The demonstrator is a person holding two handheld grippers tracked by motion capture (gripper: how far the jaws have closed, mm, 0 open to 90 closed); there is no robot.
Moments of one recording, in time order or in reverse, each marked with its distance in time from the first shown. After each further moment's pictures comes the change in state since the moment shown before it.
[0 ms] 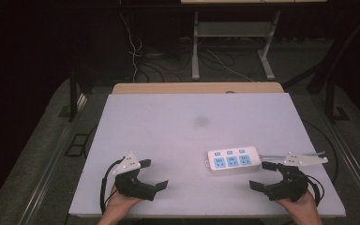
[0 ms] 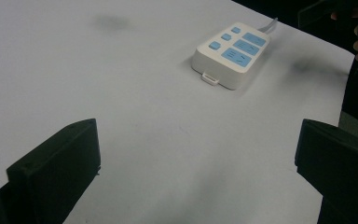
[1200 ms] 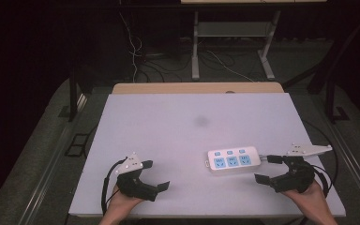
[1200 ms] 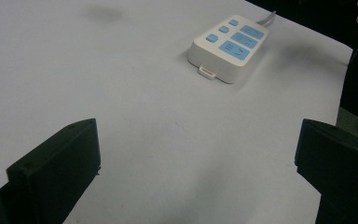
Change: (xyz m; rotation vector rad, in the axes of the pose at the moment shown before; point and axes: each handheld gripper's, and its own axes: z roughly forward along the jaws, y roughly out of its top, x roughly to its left) left arm 0.000 -0.002 0.005 0.028 -0.016 0.000; right arm -0.011 0.025 -0.013 0.076 -0.019 -0.024
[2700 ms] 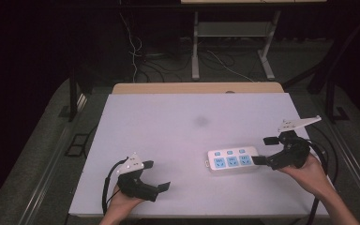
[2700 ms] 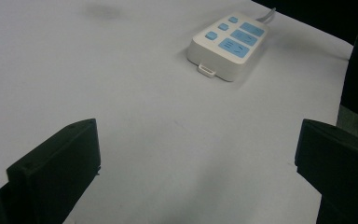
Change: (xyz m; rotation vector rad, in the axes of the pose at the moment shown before) left arm 0.000 0.000 0.002 0.004 -0.002 0.003; right arm -0.017 0.062 0.008 0.125 0.010 -0.054
